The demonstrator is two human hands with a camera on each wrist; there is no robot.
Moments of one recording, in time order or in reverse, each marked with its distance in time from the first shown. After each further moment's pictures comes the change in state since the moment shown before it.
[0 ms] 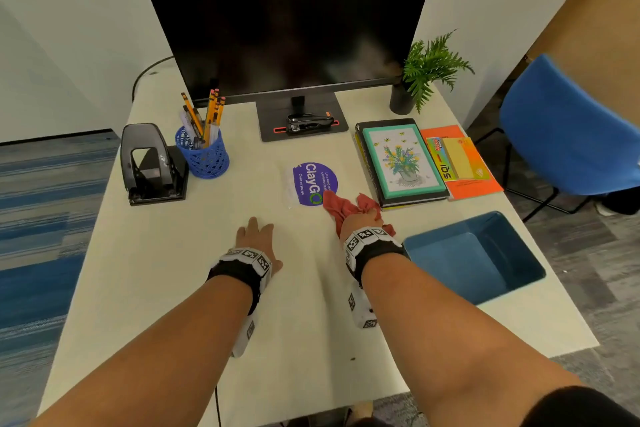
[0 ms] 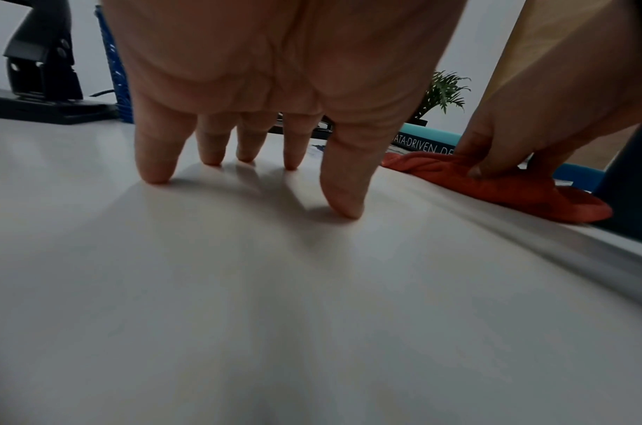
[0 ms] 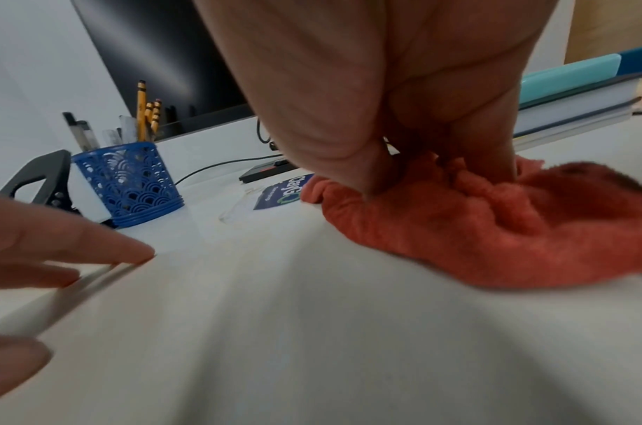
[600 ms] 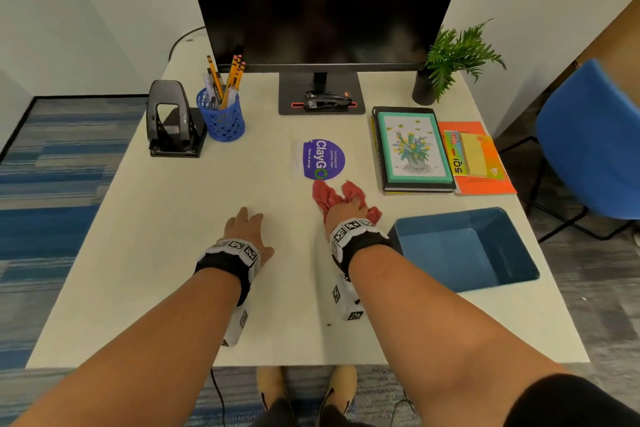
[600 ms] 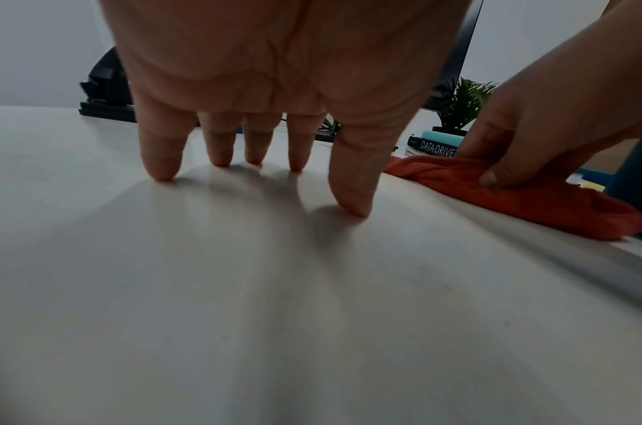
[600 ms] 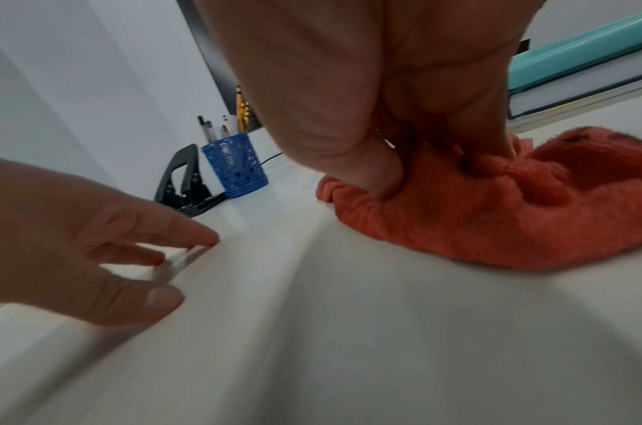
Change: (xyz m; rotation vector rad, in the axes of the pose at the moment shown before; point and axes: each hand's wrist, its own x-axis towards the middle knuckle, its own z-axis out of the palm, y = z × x) left_hand -0.047 -0.003 0.038 -0.131 0.047 -0.161; right_hand -0.045 0.017 -0.003 -0.318 -0.097 -0.345
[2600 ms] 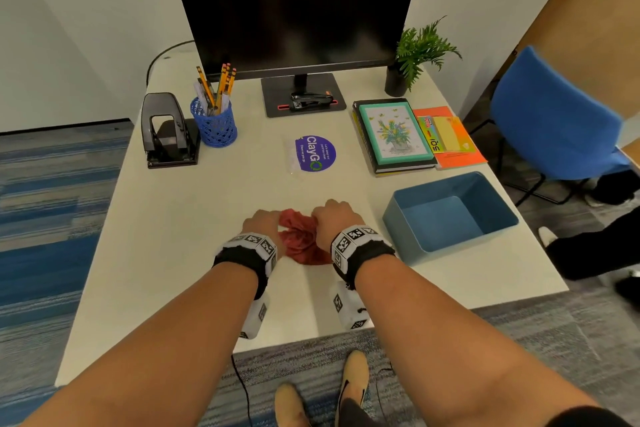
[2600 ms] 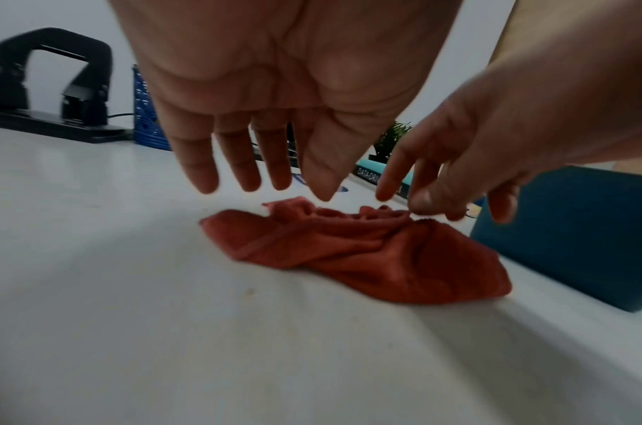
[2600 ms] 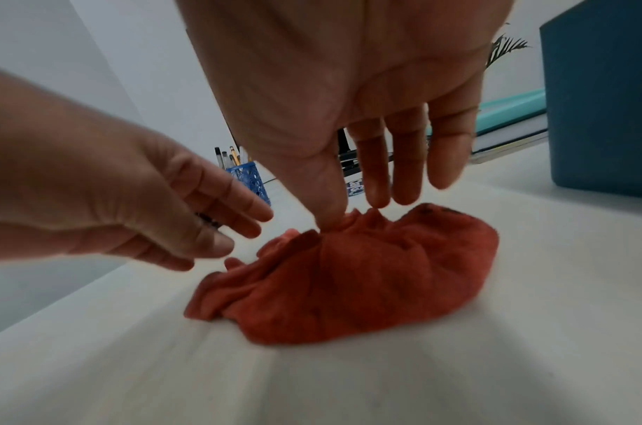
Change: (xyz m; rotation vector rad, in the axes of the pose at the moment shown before) left_hand -0.034 0.002 -0.011 -0.068 0.133 0.250; right_hand -0.103 -0.002 -0.017 -0.271 0.027 -0.408
